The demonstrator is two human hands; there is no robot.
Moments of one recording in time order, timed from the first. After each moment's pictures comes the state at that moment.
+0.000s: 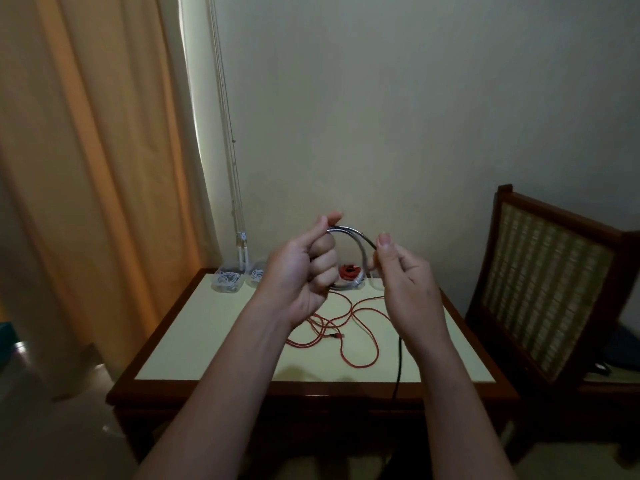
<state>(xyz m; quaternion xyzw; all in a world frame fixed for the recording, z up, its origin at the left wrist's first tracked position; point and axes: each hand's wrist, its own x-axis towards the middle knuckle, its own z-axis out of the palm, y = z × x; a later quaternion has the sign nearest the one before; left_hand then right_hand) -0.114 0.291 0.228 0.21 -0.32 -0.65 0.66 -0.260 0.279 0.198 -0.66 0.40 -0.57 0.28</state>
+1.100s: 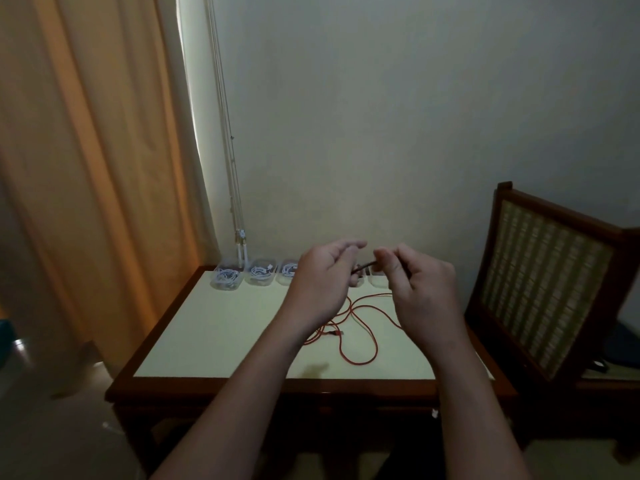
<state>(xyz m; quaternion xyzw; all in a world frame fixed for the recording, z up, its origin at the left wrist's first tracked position) -0.132 0.281 0.200 0.50 -0.59 -0.28 0.57 -0.281 0.266 0.190 -0.74 0.39 -0.55 0.07</state>
